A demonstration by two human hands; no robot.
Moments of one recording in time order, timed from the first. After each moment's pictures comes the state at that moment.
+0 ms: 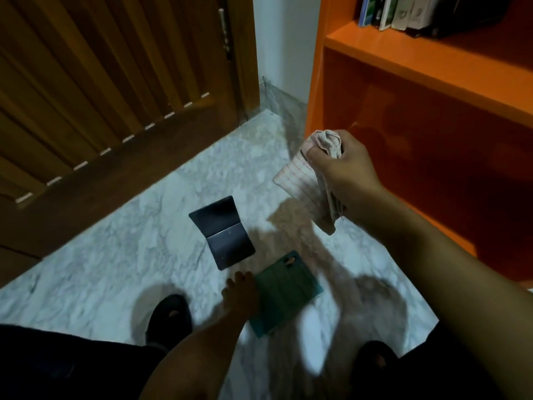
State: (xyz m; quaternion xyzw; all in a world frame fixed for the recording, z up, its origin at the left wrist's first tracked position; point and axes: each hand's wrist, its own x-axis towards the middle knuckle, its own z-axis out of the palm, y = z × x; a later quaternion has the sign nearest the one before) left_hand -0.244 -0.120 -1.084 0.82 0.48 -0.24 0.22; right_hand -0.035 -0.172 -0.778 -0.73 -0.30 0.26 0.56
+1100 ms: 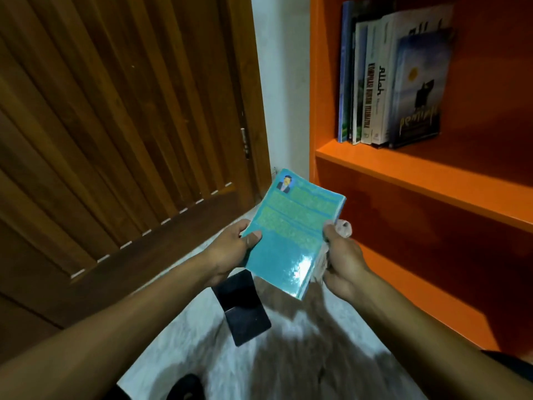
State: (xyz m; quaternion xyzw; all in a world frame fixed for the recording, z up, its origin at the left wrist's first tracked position) left_hand -0.204 -0.047 -0.743 0.66 0.38 0.11 0.63; right_hand -0.055 -0.183 -0.773 -0.54 0.00 0.44 0.72
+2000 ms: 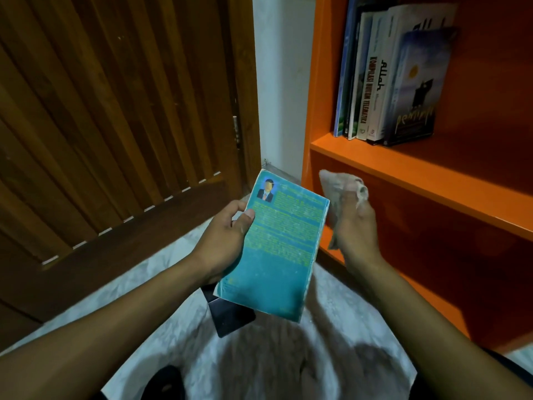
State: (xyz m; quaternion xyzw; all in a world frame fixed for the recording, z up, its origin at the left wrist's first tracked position) left_hand -0.205 -0.070 -0.734 0.67 0.33 0.24 0.63; right_hand -0.033 -0.186 -0.747 -0.66 -0.28 0.12 0.69
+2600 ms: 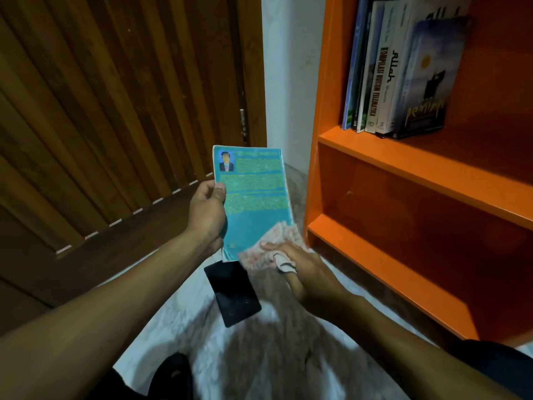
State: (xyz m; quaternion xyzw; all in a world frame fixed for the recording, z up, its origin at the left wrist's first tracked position) left_hand -0.203 -0.039 -0.727 0.50 0.43 0.38 0.65; right_hand -0.094 -0.202 -0.801 -0.64 -0.63 0.16 0.40
